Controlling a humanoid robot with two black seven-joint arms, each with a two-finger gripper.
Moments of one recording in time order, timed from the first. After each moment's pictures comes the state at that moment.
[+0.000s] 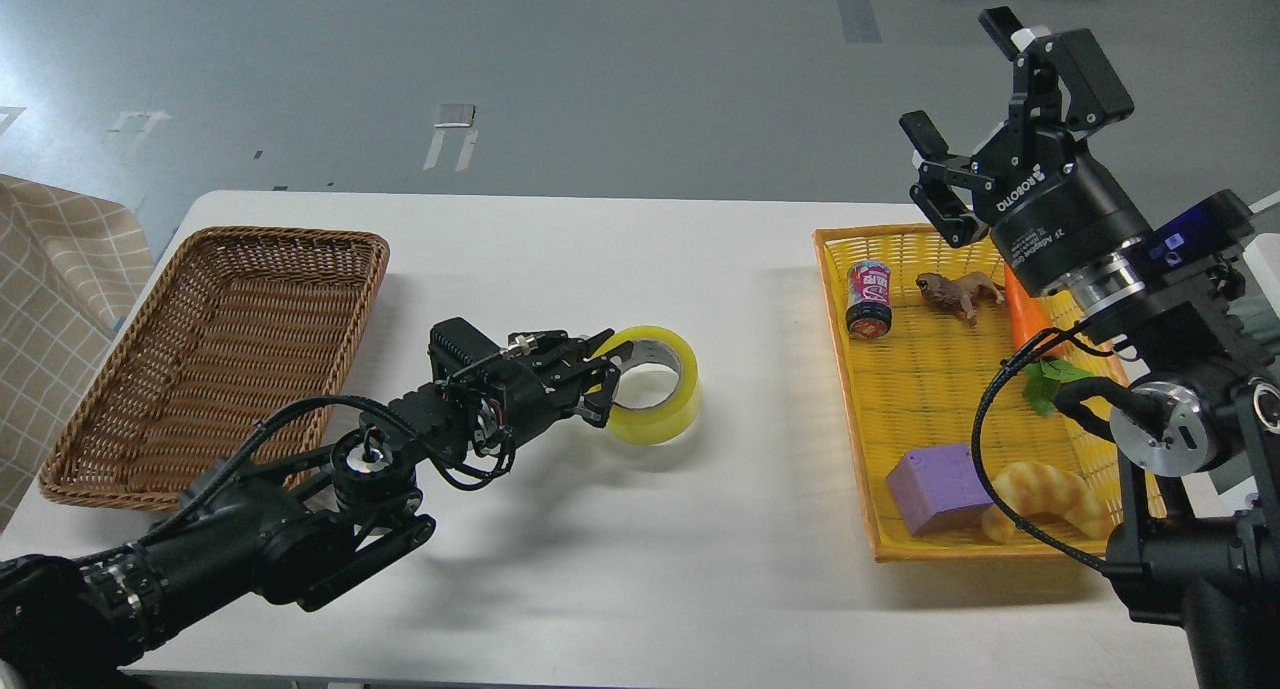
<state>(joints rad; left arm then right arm) -0.53 0.28 -0.52 -1.04 2.18 0.19 -0.13 0.31 -0.02 1.55 1.58 -0.98 0.35 -0.14</state>
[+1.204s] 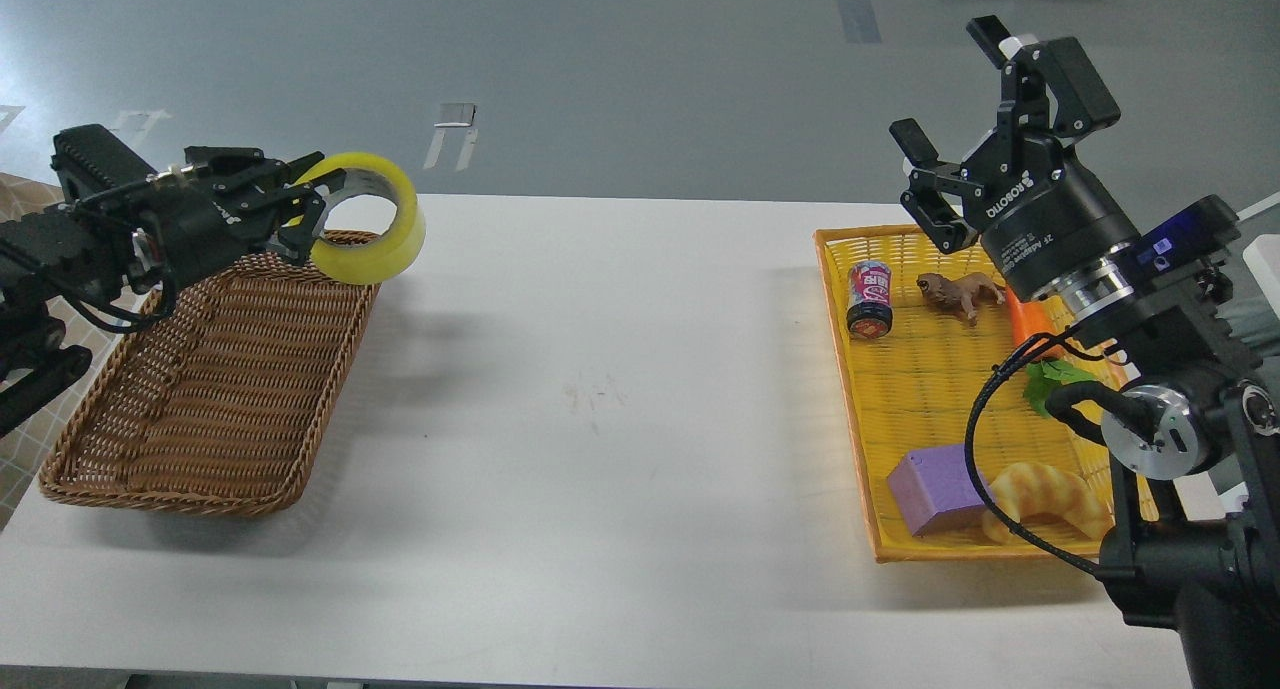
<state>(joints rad) -0.71 0.88 -0.52 -0.92 2.04 0.30 -0.45 0.31 -0.02 1.53 1.58 -0.98 0.35 -0.14</state>
